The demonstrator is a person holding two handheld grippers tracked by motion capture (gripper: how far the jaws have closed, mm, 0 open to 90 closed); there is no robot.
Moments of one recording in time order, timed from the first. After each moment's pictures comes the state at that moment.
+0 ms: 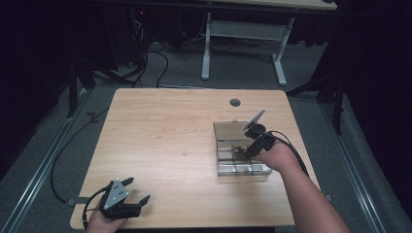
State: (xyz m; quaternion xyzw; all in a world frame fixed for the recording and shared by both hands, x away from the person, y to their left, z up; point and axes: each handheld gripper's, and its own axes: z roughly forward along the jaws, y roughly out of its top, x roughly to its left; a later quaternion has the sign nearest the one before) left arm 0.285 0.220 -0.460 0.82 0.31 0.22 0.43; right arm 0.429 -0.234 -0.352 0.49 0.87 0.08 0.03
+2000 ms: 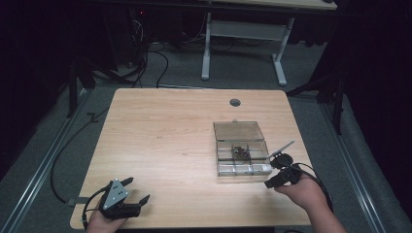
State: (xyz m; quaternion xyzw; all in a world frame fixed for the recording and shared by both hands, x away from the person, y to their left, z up) left arm 0.285 0.221 -0.460 0.82 0.31 0.22 0.44; right arm 0.338 -0.290 -0.375 0.53 0.84 0.09 0.03
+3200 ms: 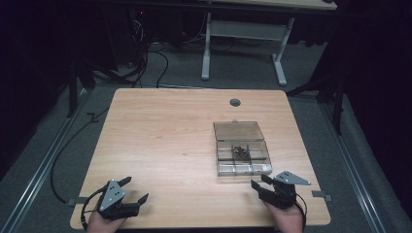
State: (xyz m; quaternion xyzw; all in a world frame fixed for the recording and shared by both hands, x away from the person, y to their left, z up) left arm 0.282 0.225 -0.460 0.80 0.32 0.23 0.46; right arm 0.278 -0.288 -0.442 0.51 0.73 0.42 0.18
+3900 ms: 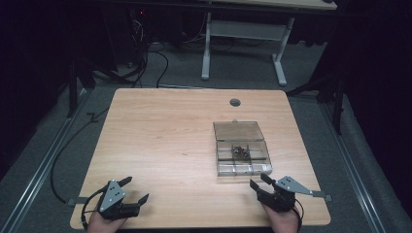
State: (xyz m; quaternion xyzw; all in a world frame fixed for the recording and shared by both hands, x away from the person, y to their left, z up) left arm 0.282 0.224 -0.460 0.80 0.31 0.23 0.46; right arm 0.268 -0.285 -0.453 0.49 0.70 0.47 0.23
